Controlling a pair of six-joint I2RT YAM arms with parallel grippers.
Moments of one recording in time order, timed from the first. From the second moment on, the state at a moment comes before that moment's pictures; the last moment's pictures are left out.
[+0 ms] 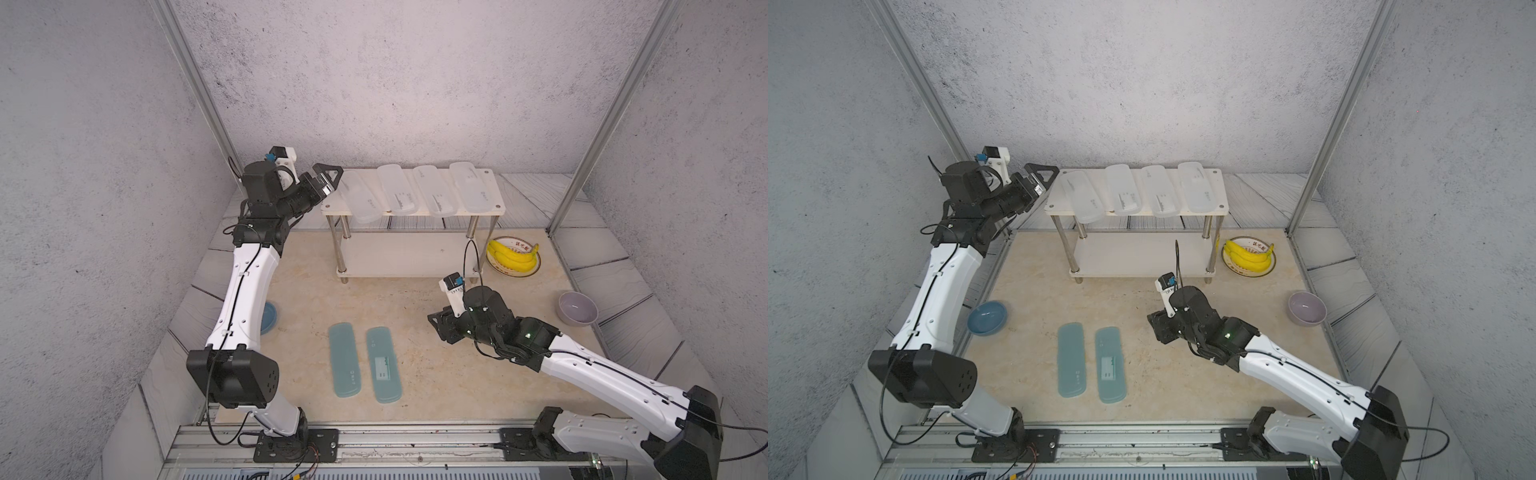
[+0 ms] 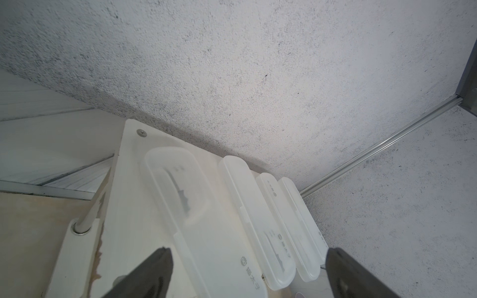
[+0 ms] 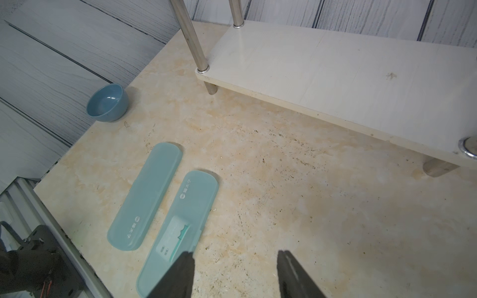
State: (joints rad) left arm -0.04 1.63 1.83 -0.33 0.54 -0.73; right arm 0.86 1.12 0.91 -0.43 0.08 0.35
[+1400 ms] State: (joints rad) left arm -0.16 2.03 2.24 -0.38 0.45 -0.69; right arm 0.86 1.12 0.68 -0.33 0.06 0.49
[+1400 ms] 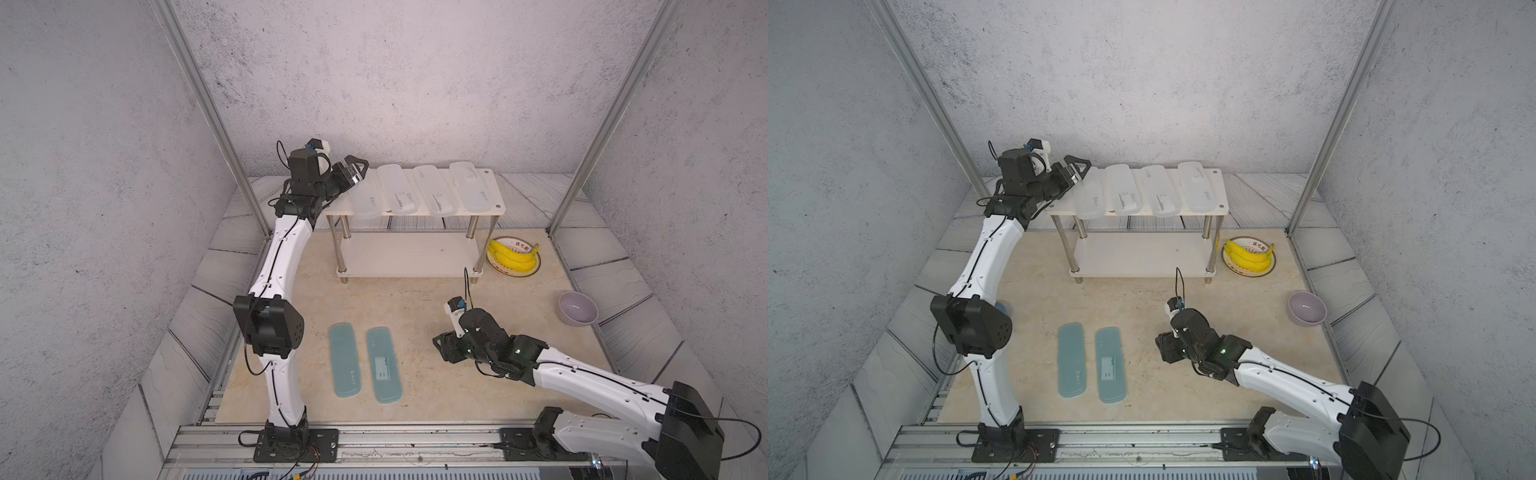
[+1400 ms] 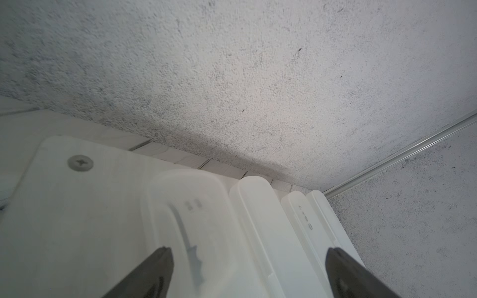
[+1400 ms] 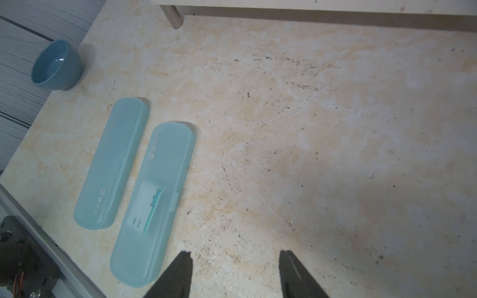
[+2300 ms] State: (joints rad) left arm -0.07 1.83 2.09 -0.56 0.37 -0.54; right arm 0.87 1.17 0.74 -0.36 0.08 0.52
